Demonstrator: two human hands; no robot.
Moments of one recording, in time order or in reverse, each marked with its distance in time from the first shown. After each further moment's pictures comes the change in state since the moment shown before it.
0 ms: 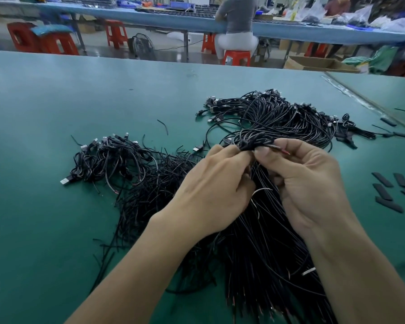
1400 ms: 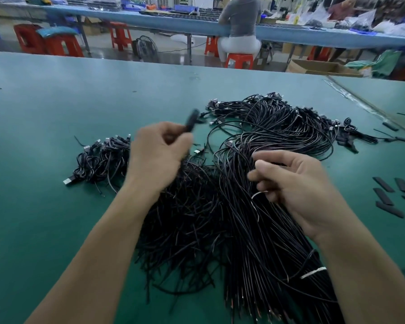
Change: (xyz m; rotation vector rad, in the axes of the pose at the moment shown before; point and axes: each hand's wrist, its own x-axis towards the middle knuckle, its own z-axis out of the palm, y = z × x) left_hand 0.005 -0.057 -0.035 -0.494 0.469 -0.459; right_hand 0.014 0.007 -0.023 -0.392 -0.158 0.190
